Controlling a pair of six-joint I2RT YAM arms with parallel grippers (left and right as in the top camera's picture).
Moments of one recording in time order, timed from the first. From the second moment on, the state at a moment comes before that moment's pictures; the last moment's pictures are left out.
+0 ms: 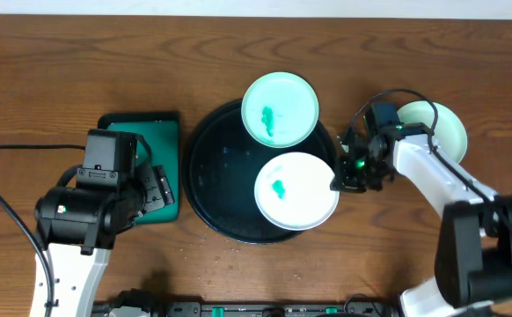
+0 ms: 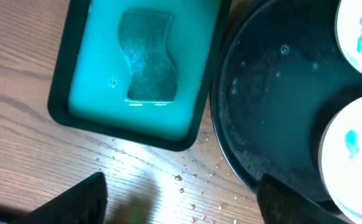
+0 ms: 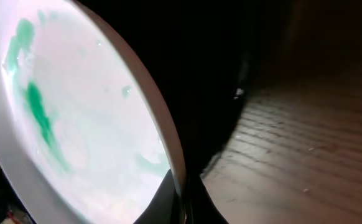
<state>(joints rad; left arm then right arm) -0.13 1.04 1.13 -1.26 -0.06 -0.43 0.17 1.71 1.03 -0.85 -0.44 0.15</state>
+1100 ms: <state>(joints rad) 0.07 1.59 1.13 -1.01 -0.08 -0.39 0.41 1.74 1.03 -0.69 -0.30 0.34</state>
